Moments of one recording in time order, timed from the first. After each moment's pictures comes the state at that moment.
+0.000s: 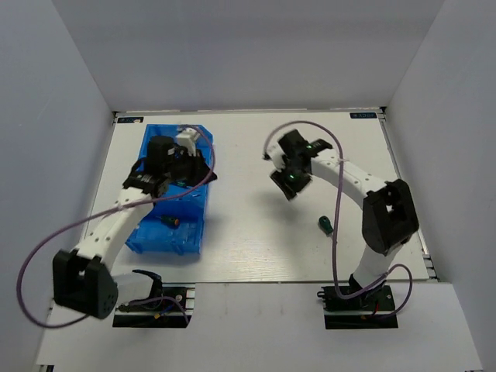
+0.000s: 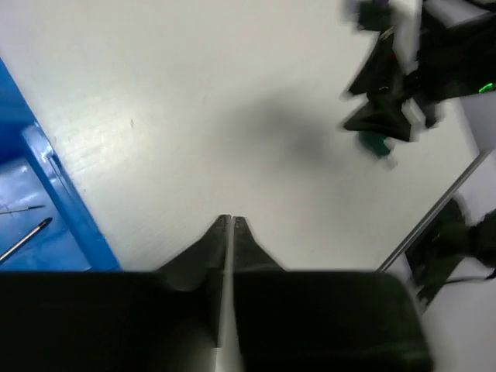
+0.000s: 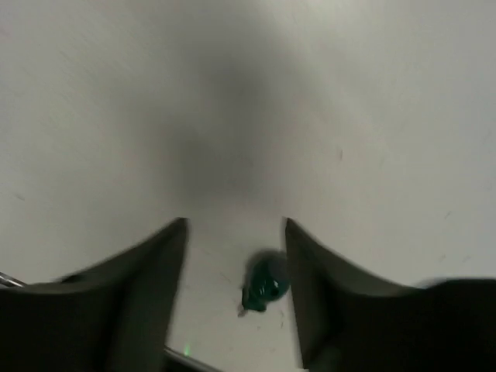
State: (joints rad) left arm -0.29 1.19 0.99 -0.31 0.50 -0.26; right arm 0.61 1.77 1.45 -0.87 -0.10 -0.28
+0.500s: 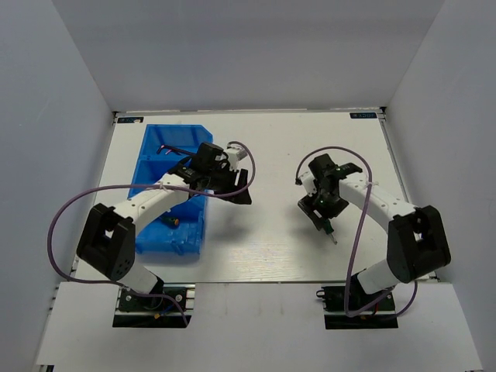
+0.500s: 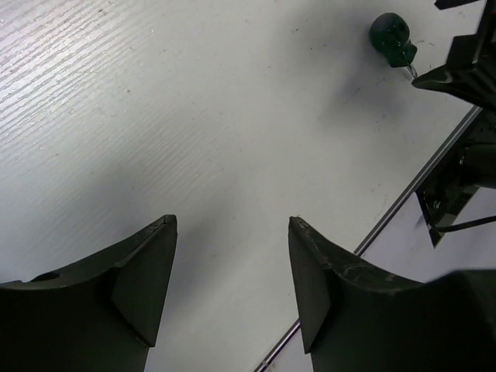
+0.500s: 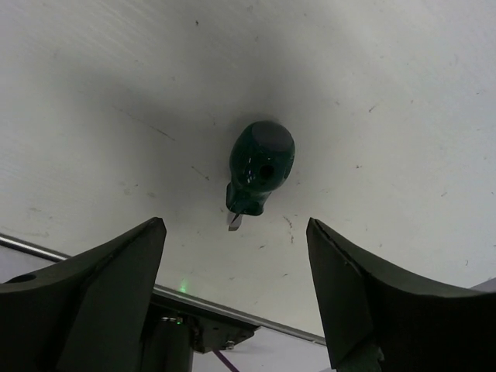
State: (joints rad) left arm -0.55 1.53 1.09 -0.40 0.46 -0.22; right arm 0.44 1.47 1.02 -0.96 -0.01 -0.31
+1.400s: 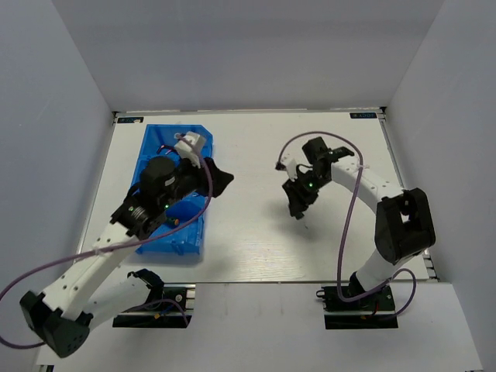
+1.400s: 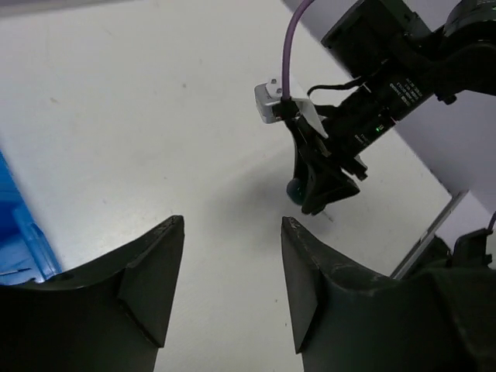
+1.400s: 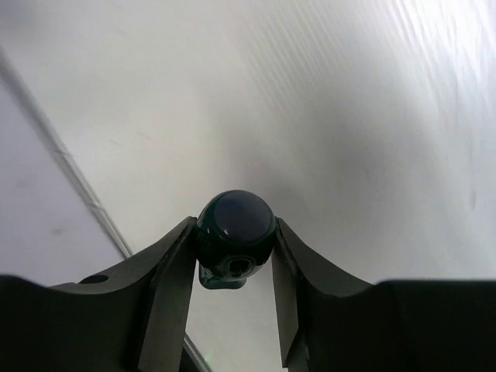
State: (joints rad) left arm -0.60 0.96 0.95 -0.23 0.17 -0.31; right arm 0.43 1.64 1.17 -0.92 -0.46 -0.46
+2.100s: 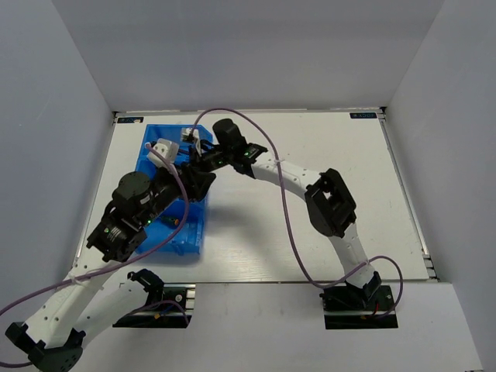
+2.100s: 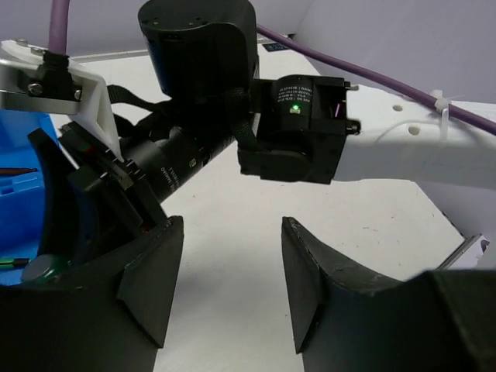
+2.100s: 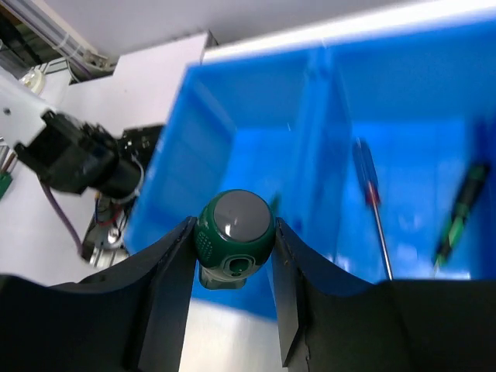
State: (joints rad) left arm -0.60 0.75 0.94 -0.28 0.02 -0.31; right arm 0.84 2.20 1.85 -0.04 -1.03 0.07
